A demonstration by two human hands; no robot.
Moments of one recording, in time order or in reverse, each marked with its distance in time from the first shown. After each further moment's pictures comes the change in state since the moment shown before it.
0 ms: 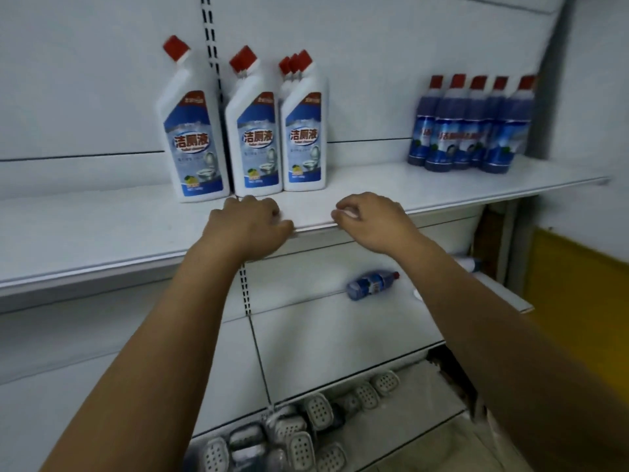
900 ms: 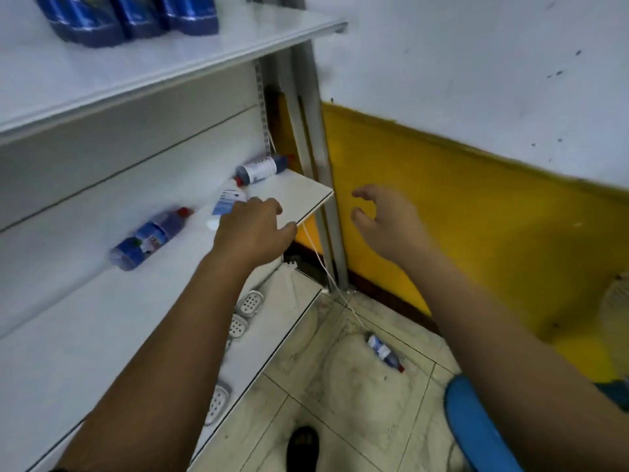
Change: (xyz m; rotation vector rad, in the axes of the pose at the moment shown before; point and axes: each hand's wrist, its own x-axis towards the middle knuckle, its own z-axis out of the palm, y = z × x) left_hand 0.035 0.409 0.247 -0.144 -0.303 0.495; right_hand -0.234 0.389 -0.061 -0.026 0.187 0.719
